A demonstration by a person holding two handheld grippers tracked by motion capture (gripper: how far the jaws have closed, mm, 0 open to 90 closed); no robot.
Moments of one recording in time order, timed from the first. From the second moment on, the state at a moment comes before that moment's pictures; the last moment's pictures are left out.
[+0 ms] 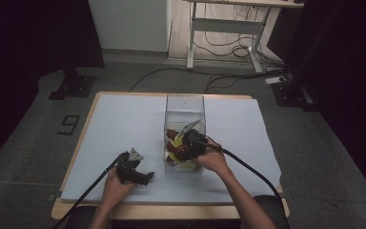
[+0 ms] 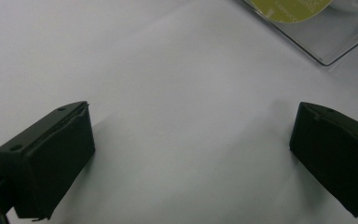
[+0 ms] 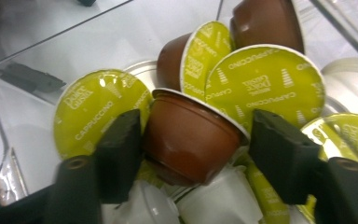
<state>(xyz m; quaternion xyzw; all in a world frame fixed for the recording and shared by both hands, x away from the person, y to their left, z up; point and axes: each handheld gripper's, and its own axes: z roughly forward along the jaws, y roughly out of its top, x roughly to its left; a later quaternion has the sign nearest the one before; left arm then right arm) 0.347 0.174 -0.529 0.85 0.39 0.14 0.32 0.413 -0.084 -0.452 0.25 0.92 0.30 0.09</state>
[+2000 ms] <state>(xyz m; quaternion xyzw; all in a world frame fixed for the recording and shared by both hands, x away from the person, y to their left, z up) 0.347 0.174 -0.529 0.85 0.39 0.14 0.32 0.398 -0.125 -0.391 0.28 0.89 0.34 0.13</state>
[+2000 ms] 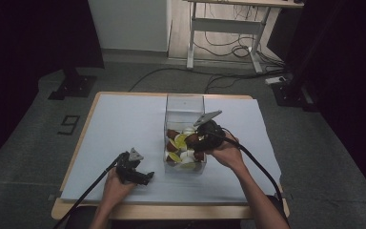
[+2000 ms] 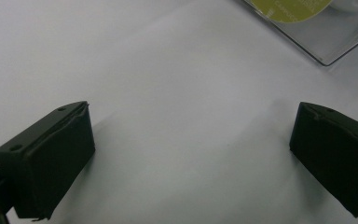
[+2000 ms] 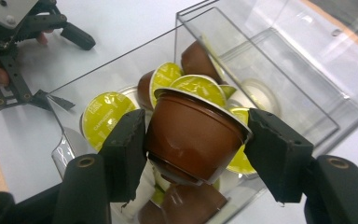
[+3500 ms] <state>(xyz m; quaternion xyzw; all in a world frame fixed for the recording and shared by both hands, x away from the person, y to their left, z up) 0.347 0.173 -0.529 0.85 0.39 0.14 0.32 0.403 -0.211 -0.395 0.36 0.85 0.33 0.19</state>
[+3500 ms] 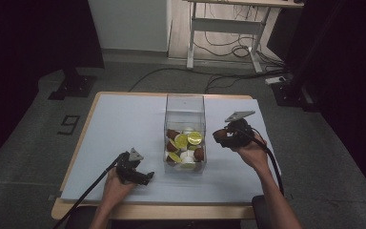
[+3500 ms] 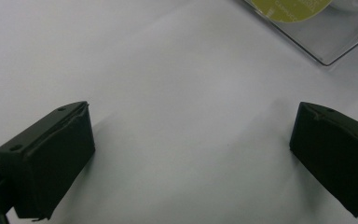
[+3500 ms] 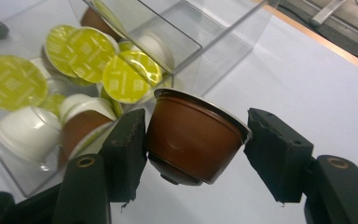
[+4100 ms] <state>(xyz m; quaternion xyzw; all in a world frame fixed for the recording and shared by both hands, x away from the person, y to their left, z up) 0.347 0.173 -0.529 0.85 0.39 0.14 0.32 0.406 -0.233 -0.425 0.39 0.84 0.32 0.19</state>
